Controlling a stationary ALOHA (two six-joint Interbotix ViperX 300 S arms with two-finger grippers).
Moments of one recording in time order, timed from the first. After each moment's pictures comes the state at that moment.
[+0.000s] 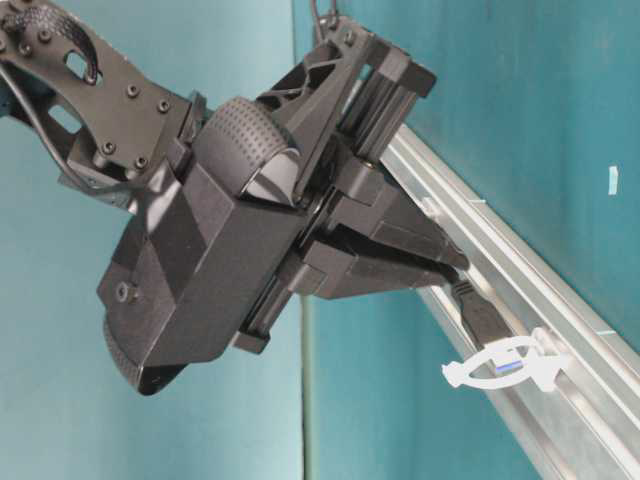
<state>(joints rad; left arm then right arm) -0.10 -0.69 1.04 0.02 0.17 -0.81 0.06 0.30 0.28 -0.19 0.57 -0.85</state>
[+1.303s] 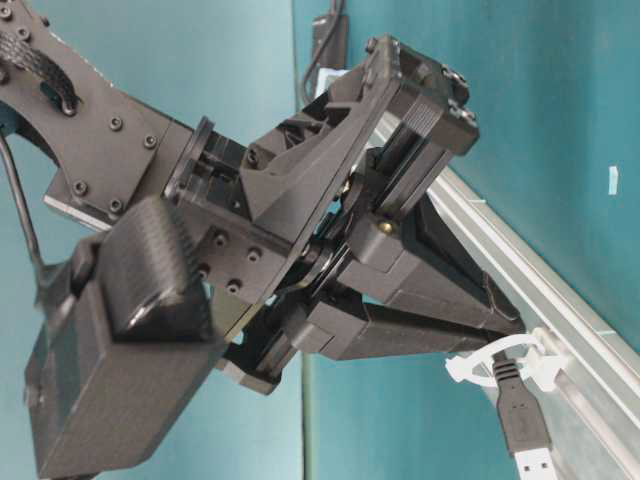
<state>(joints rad) -0.14 -0.57 1.06 0.02 -0.09 -0.82 0.09 0.34 0.22 0.05 0.51 -0.75</state>
